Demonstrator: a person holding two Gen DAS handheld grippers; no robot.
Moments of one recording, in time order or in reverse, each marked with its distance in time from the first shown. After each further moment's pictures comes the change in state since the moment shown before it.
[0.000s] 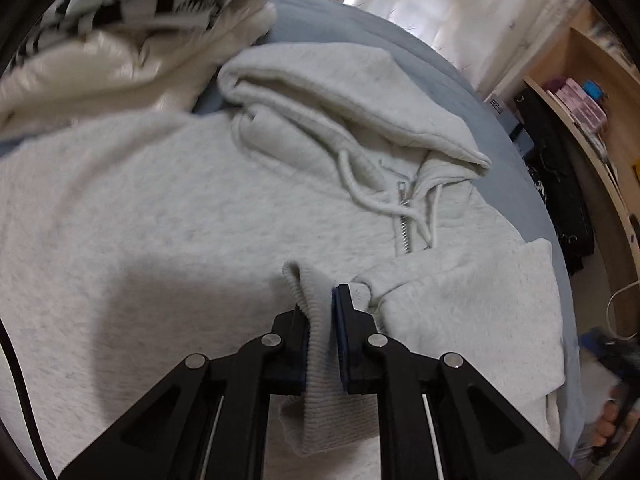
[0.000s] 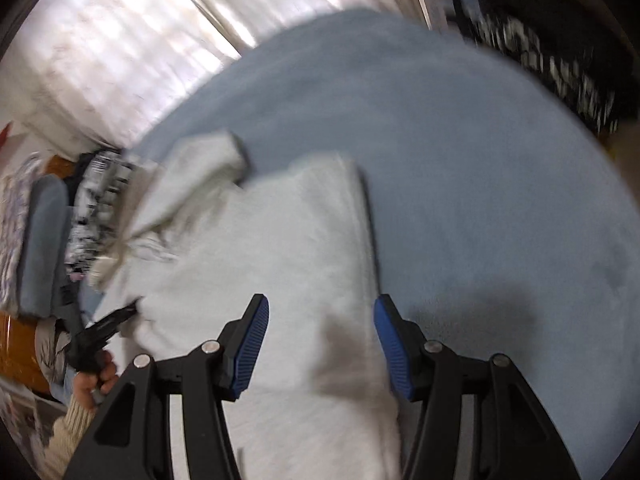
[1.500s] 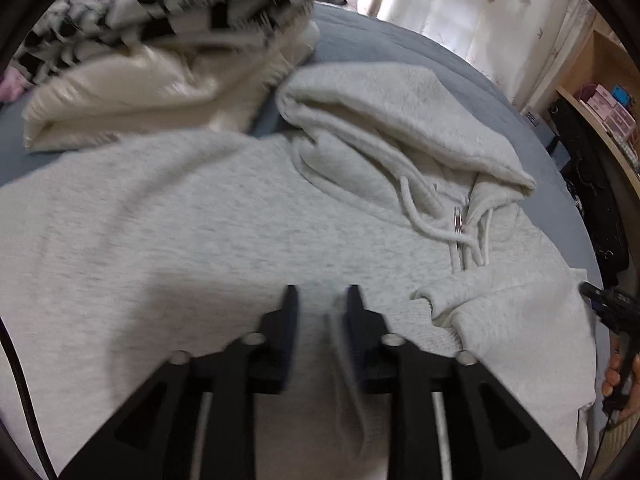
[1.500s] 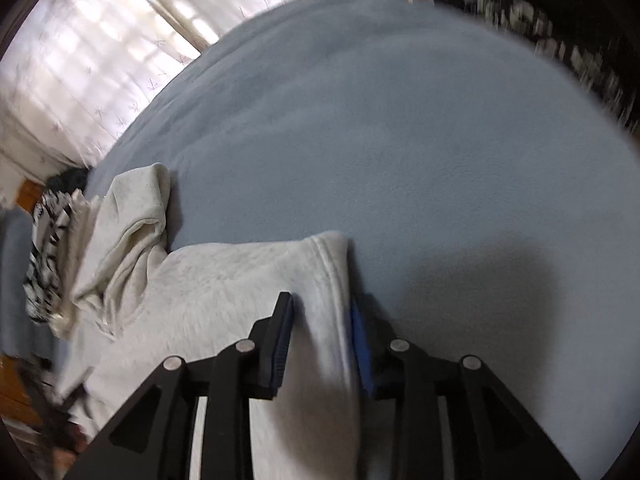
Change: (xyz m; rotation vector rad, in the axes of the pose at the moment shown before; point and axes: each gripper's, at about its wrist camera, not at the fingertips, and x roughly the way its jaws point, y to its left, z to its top) left arm -0.017 0.017 0.006 0.001 -0.083 0.181; right arm 0.081 -0.018 0.076 0.012 -0.066 -0.086
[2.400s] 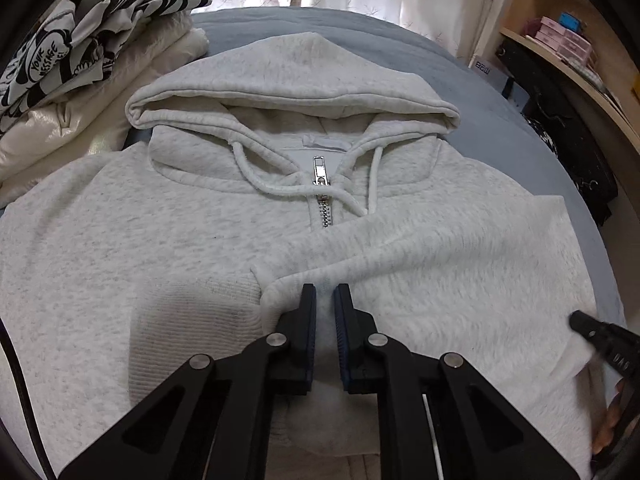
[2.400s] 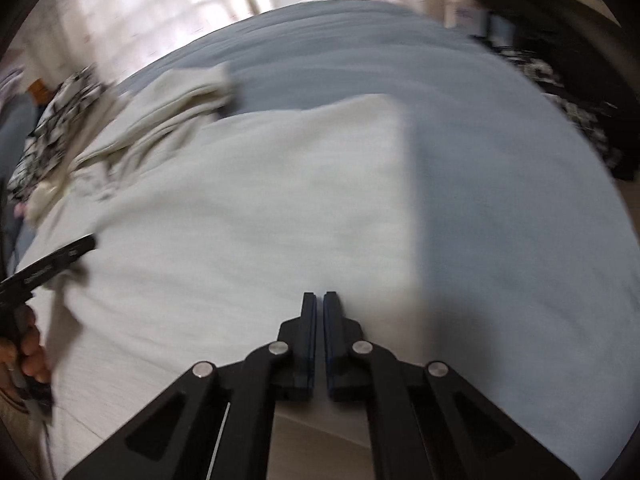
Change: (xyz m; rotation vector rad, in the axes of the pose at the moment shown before) left arm 0.016 -0.089 -0.040 0.232 0.016 -0.051; right arm -0.033 0.037 -0.118 -0.228 -0.007 -0.116
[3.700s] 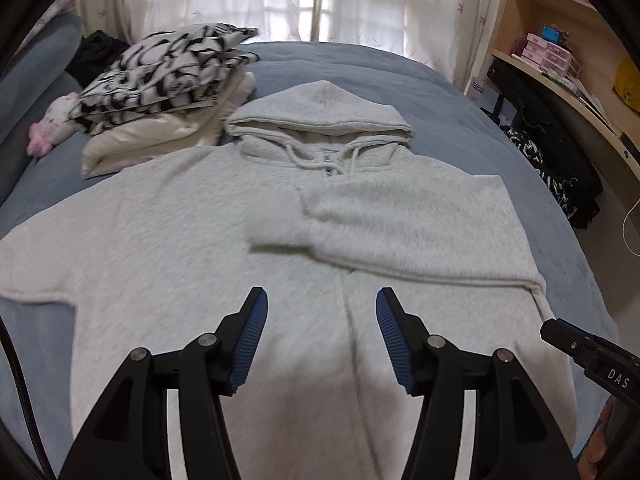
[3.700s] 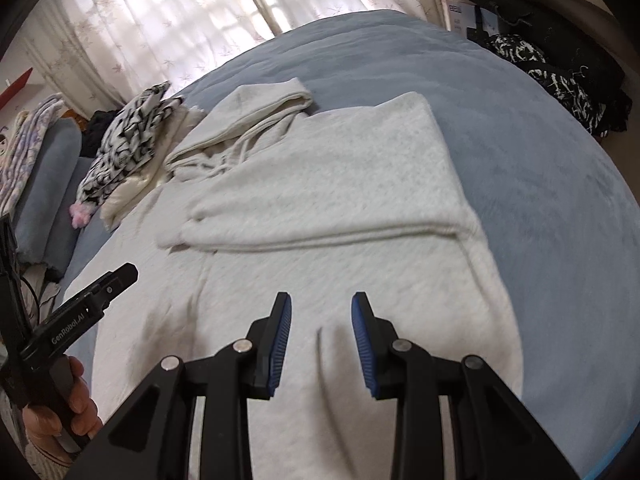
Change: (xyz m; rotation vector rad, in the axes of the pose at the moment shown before) left arm -0.185 -0.009 -0.094 -0.035 -0.081 0.092; right arm -0.125 0.071 -0.083 0.088 -0.021 0.158
